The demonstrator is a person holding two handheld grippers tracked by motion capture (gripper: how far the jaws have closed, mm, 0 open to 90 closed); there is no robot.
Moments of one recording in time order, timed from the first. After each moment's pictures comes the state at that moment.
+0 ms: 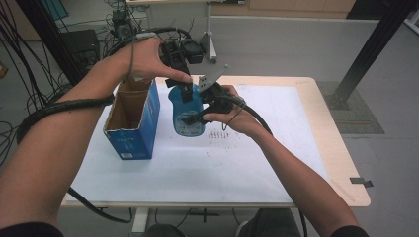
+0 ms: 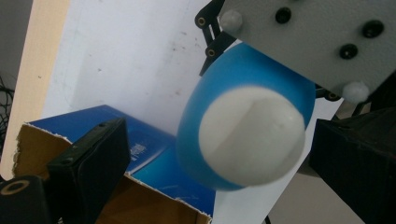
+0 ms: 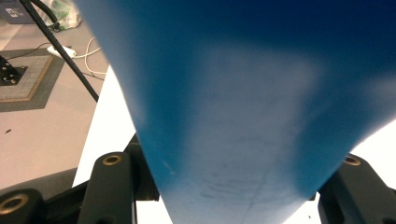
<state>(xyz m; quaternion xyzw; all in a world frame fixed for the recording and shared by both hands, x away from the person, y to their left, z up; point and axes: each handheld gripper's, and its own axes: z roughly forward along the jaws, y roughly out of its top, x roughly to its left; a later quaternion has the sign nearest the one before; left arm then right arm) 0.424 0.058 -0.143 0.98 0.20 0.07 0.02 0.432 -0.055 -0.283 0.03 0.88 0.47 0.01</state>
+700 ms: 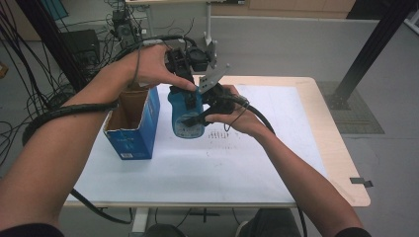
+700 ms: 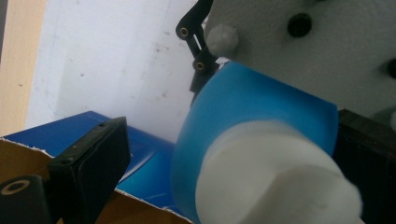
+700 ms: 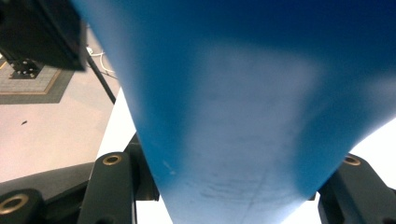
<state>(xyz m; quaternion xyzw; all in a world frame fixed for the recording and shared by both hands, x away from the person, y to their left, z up) 0.419 0.050 -0.155 0.98 0.18 0.05 0.01 0.425 -0.057 -0.277 0.00 0.88 0.47 0.00</state>
